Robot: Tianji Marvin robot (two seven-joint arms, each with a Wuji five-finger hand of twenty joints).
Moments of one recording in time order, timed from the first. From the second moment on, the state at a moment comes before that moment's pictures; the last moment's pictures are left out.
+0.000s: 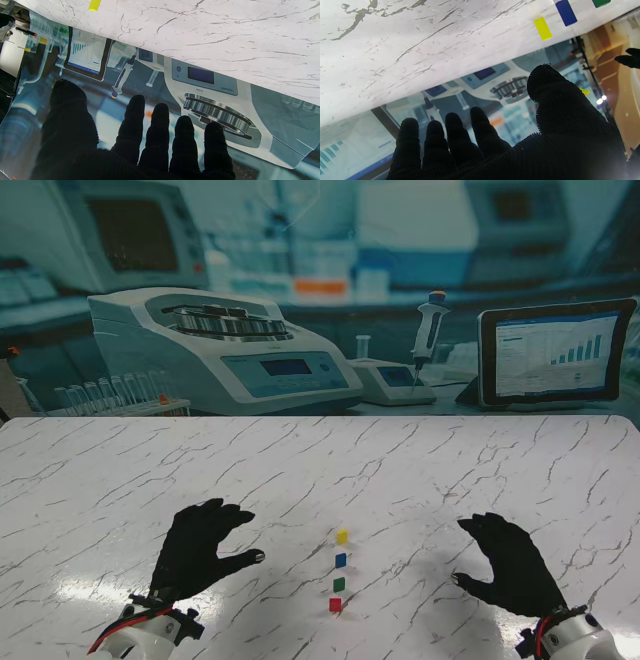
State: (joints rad) left arm 2.06 -1.11 -1.35 -1.89 0.93 -0.09 0.38; right arm -2.13 -1.11 1.64 -1.76 -0.82 -0.38 -0.21; left_hand 0.77 -0.17 -0.04 -0.08 0.64 0.13 0.21 0.34 0.62 0.16 0.23 0.24 0.32 0.15 0.31 0.26 0.01 0.20 0.66 0.33; right_hand 0.53 -0.39 0.56 0.06 0.36 0.25 0.07 0.51 0.35 0.26 0.14 0.20 0.13 0.13 0.24 0.30 0.01 0.12 0.42 0.70
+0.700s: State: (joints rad) left arm 2.06 -1.11 -1.34 -1.89 0.93 -0.09 0.38; right arm -2.14 -1.11 1.65 -1.76 -0.81 -0.37 -0.20; left_hand 0.77 -0.17 -0.04 -0.08 0.64 0.13 0.21 0.34 0.62 0.16 0.23 0.24 0.32 0.15 0.31 0.26 0.01 0.20 0.66 0.33; right_hand 0.53 -0.37 0.53 0.06 0.37 0.25 0.07 0.51 0.35 0.26 0.14 0.20 0.13 0.13 0.24 0.30 0.01 0.12 0.41 0.71
